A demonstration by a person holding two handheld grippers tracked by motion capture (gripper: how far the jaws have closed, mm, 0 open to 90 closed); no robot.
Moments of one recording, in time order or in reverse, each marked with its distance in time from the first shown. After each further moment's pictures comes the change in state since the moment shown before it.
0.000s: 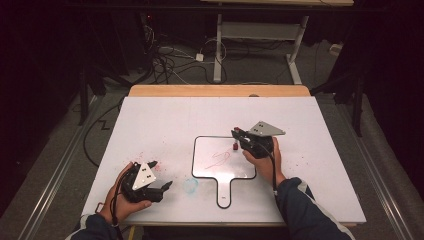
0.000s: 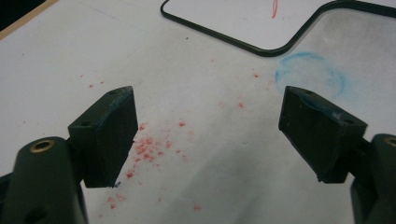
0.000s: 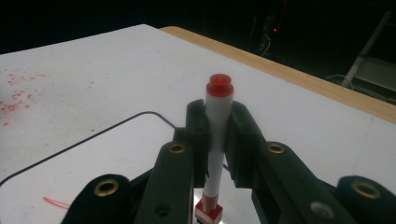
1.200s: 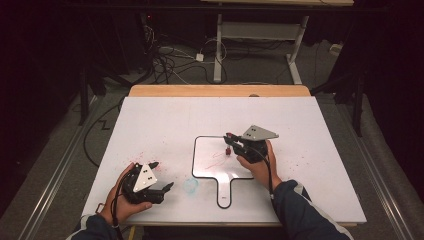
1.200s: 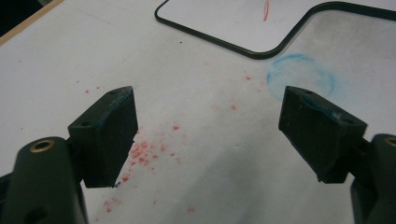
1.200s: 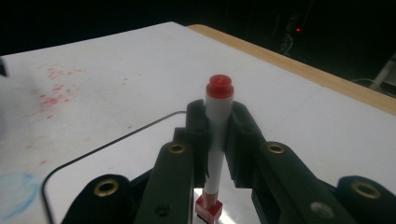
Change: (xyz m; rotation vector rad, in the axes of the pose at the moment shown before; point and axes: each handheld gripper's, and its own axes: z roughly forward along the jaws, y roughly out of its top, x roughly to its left) left arm -0.003 0.001 -0.001 -0.003 -0.005 0.017; right arm 0.022 0.003 -0.001 0.012 0.088 -0.026
